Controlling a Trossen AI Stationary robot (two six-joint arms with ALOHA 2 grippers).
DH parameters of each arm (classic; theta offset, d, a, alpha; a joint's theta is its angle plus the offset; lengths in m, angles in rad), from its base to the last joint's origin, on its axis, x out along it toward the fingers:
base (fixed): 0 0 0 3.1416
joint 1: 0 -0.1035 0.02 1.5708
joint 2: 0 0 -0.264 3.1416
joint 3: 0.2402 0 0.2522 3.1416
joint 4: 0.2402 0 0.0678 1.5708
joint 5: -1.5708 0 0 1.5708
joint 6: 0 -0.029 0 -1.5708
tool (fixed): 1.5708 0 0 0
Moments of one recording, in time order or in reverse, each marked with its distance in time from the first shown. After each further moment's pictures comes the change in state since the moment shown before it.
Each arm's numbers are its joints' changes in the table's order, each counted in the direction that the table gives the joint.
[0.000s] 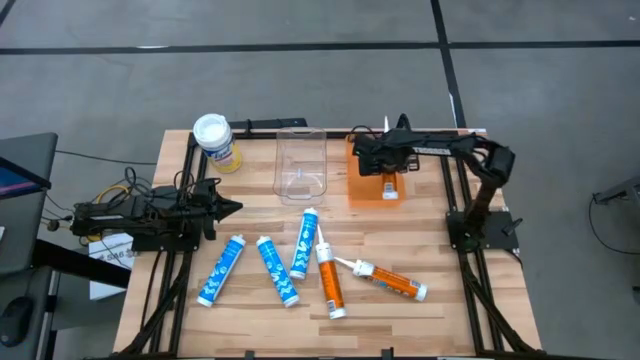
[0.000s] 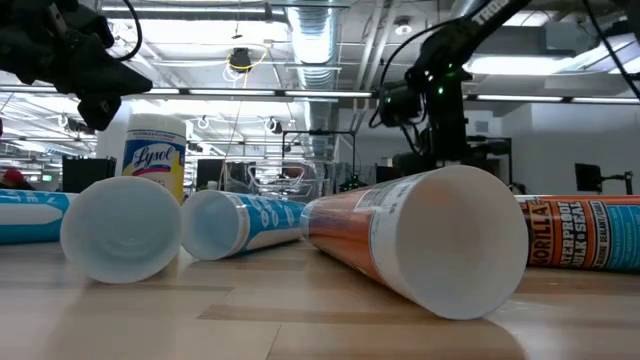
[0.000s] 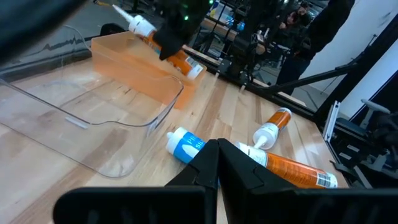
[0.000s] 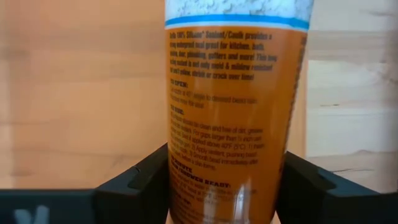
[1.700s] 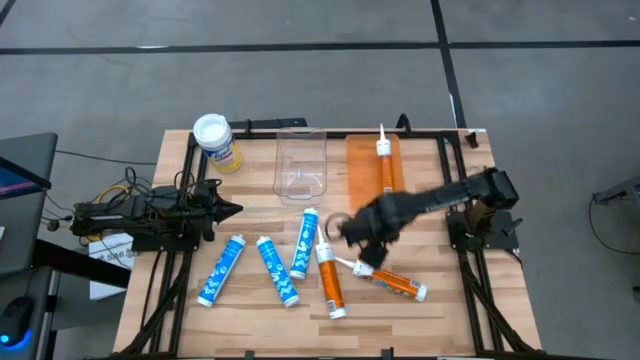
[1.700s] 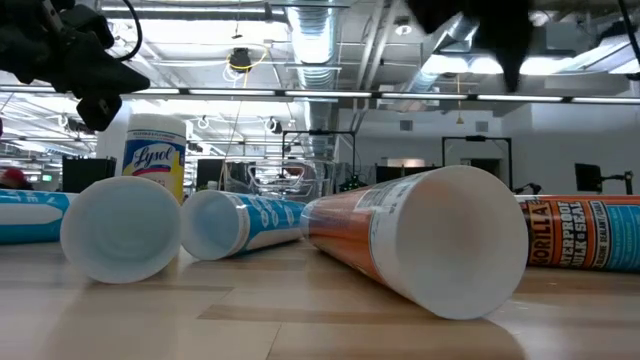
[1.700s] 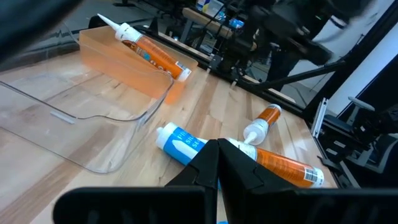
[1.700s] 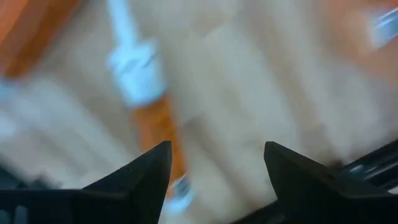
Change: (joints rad) left arm 0.000 0.000 0.000 0.002 -0.042 0.020; right arm -0.755 0.006 0.449 0.534 0.355 0.242
